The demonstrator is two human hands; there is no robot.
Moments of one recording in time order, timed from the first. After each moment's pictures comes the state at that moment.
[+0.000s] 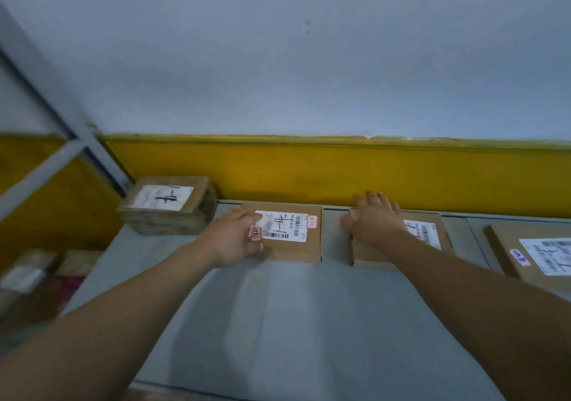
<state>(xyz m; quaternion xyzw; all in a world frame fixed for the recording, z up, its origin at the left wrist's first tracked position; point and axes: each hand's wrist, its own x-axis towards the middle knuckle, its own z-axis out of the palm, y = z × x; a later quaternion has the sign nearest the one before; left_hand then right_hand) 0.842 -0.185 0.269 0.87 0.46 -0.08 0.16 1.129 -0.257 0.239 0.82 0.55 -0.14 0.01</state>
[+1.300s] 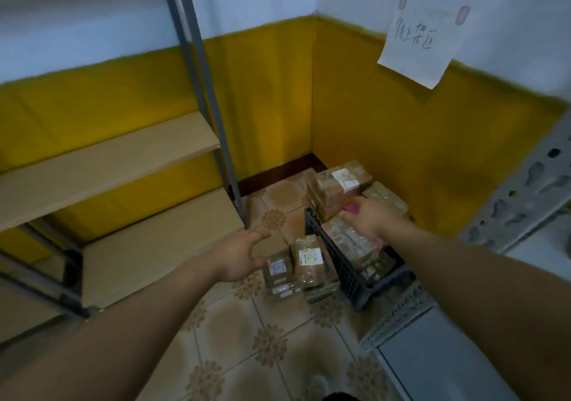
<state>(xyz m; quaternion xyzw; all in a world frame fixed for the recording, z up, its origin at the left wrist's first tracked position) 0.151 -0.406 0.247 0.53 0.80 0.01 0.27 0.344 -0.194 0.241 0.48 0.84 -0.25 0.08</state>
